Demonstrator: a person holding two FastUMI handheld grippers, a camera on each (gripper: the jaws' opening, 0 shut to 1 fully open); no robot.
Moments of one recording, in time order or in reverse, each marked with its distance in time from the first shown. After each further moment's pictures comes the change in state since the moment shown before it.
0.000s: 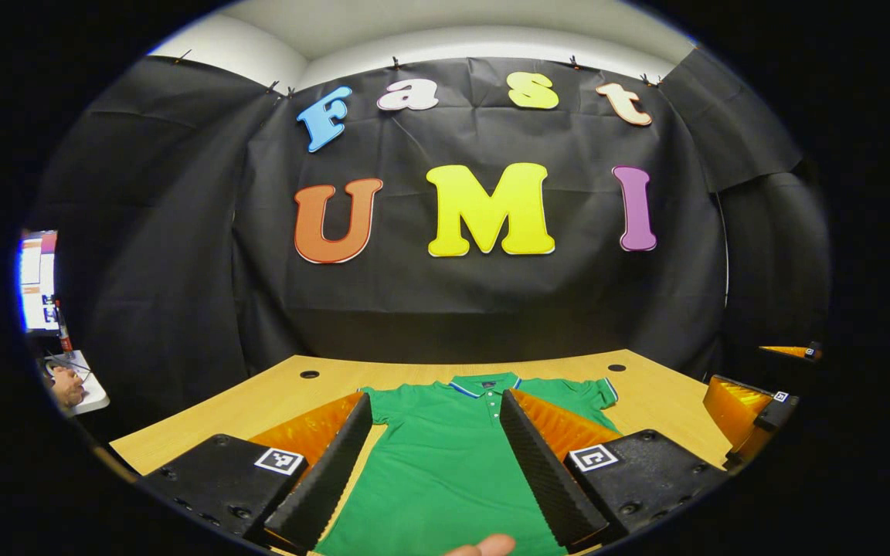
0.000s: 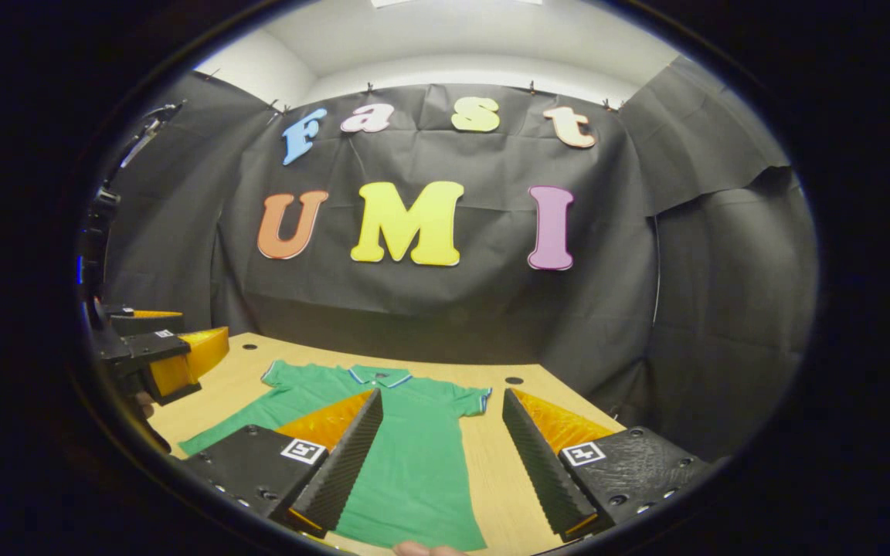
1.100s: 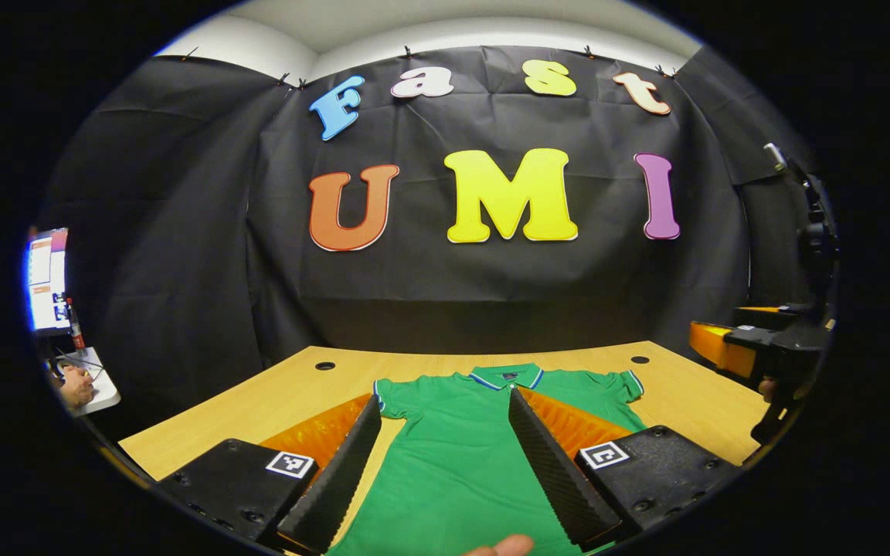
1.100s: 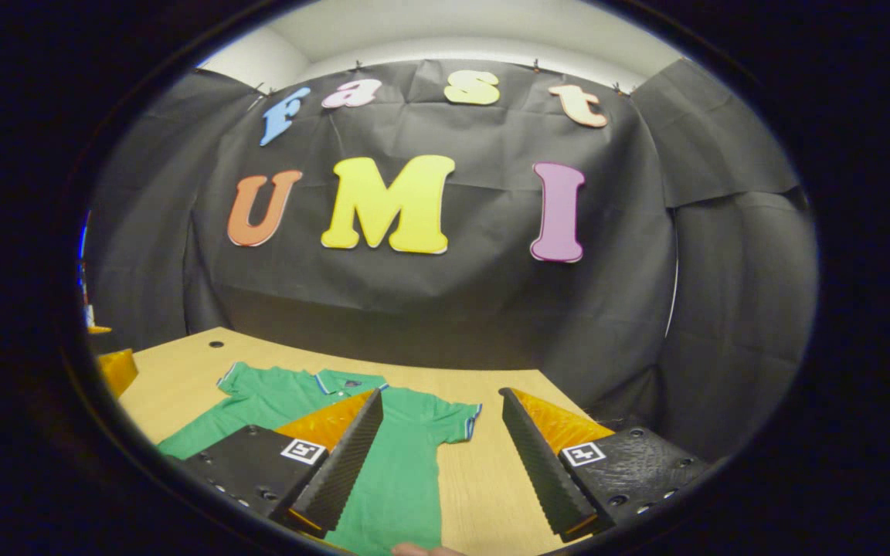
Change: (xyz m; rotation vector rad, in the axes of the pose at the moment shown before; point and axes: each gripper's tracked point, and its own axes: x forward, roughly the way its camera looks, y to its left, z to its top) left arm 0.014 0.008 -0.015 -0.042 0.041 0.035; right arm 0.153 -0.035 0.009 0.016 0.074 -0.030
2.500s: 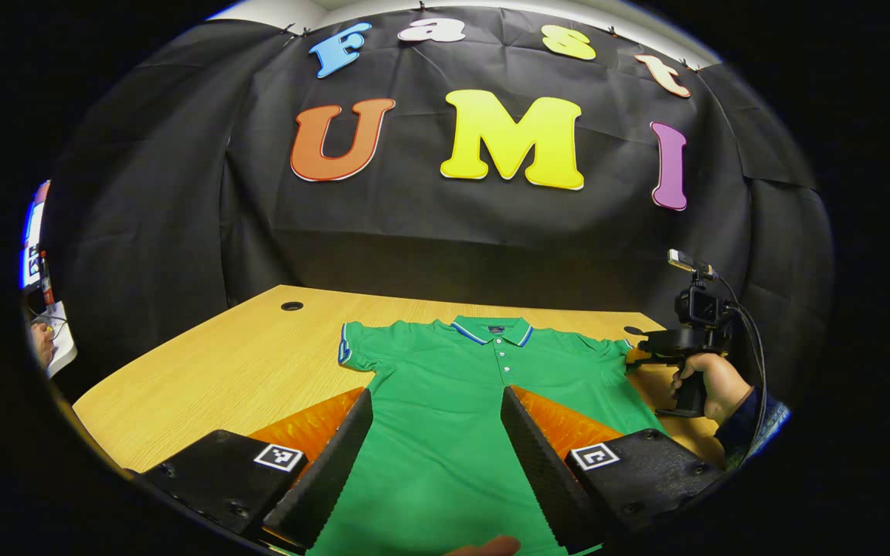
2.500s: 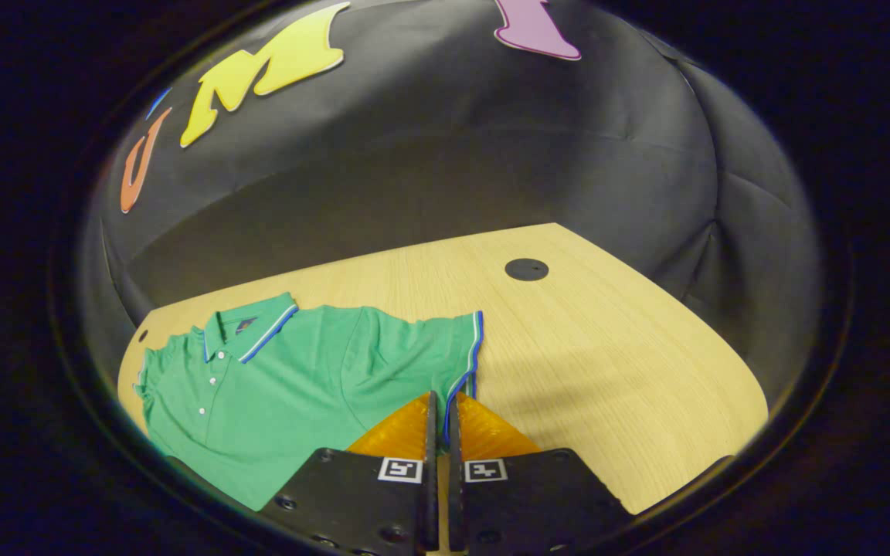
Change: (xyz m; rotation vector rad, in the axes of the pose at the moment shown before) left arm 0.050 -0.012 -0.071 -0.057 0.189 -0.050; right arm 0.227 -0.029 -0.174 0.203 0.505 -0.053
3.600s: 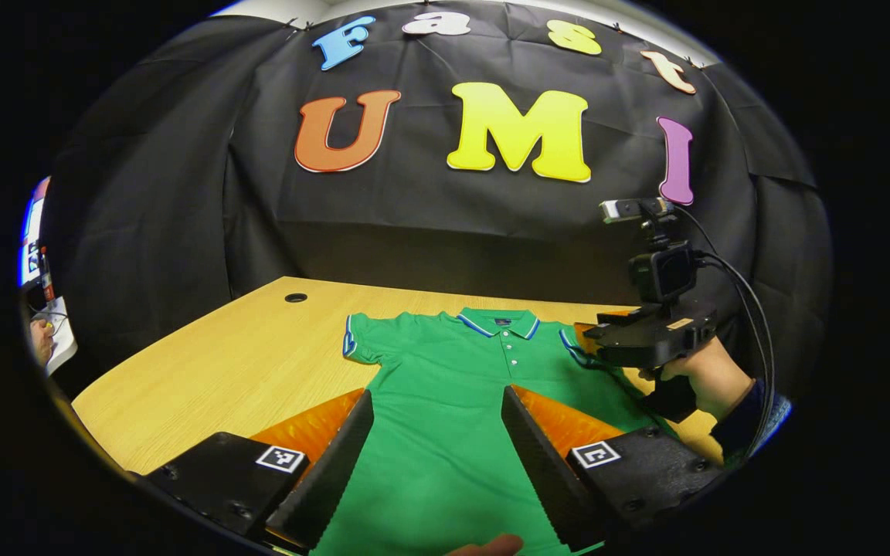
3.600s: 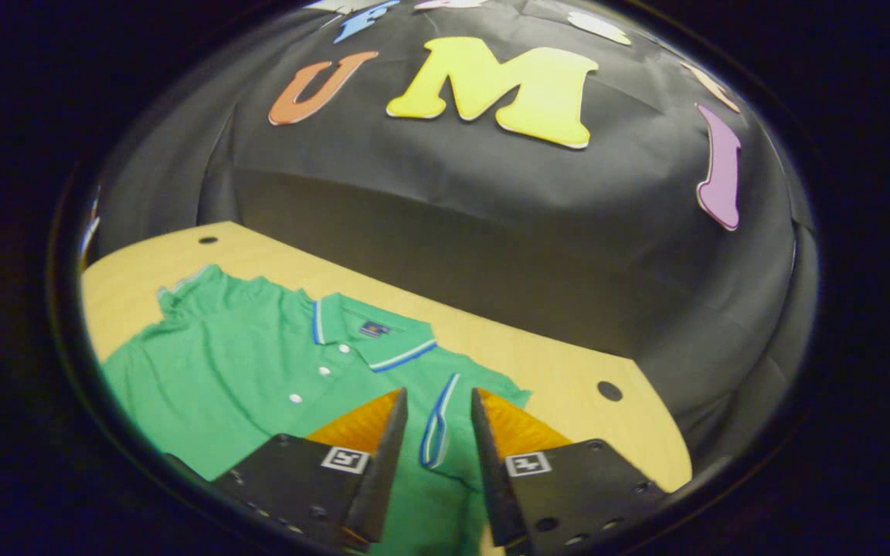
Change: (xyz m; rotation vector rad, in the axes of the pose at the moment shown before) left arm 0.005 0.012 -0.001 -0.013 0.011 0.034; right arm -0.070 0.151 0.014 -0.504 -0.276 0.162
